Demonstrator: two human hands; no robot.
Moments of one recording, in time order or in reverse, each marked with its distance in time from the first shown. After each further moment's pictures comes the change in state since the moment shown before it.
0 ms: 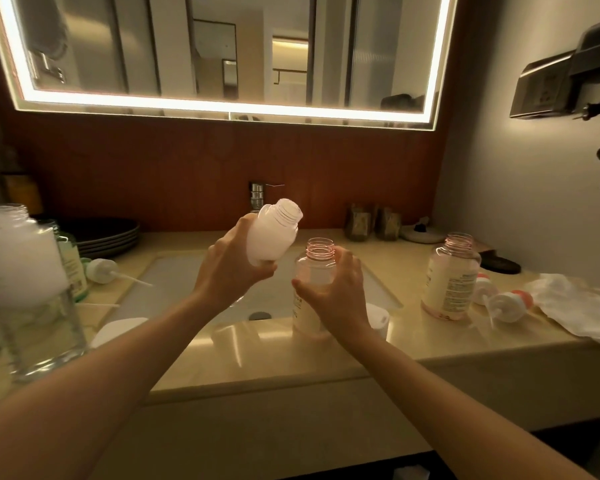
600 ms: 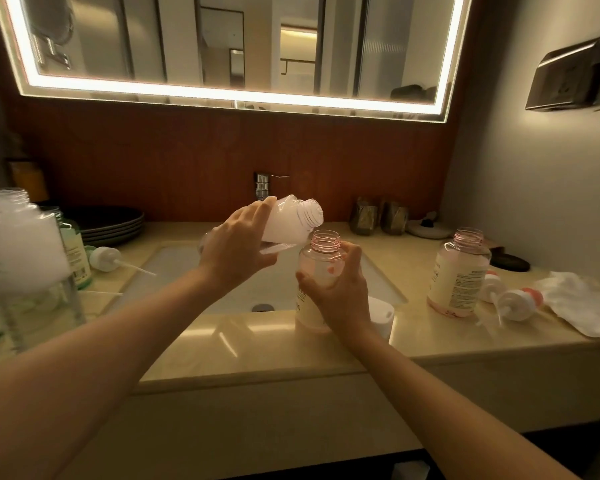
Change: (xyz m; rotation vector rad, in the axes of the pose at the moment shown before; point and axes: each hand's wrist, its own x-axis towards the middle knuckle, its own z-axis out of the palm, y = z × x) left_hand 0.014 -0.006 0.002 0.307 -0.007 0.280; right_hand -0.003 0.006 0.005 0.068 0.006 -0.017
